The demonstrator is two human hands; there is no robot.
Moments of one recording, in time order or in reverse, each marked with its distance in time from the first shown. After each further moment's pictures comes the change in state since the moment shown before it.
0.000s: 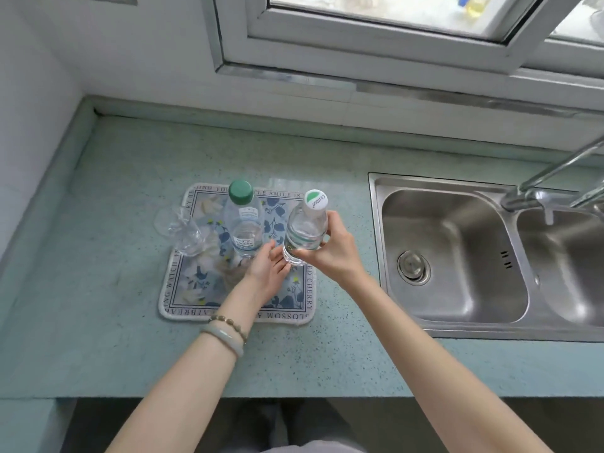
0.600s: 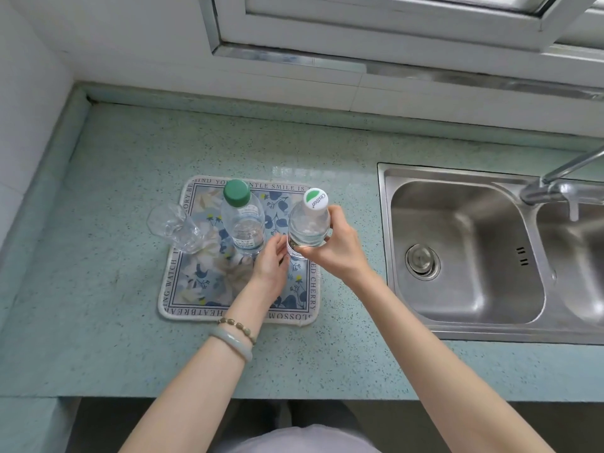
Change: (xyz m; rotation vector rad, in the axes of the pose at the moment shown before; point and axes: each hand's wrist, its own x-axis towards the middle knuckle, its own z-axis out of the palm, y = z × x) left_hand 0.011 -0.008 0.008 0.145 0.089 0.143; right_hand 0.017 0.018 0.002 -0.036 -0.032 0.018
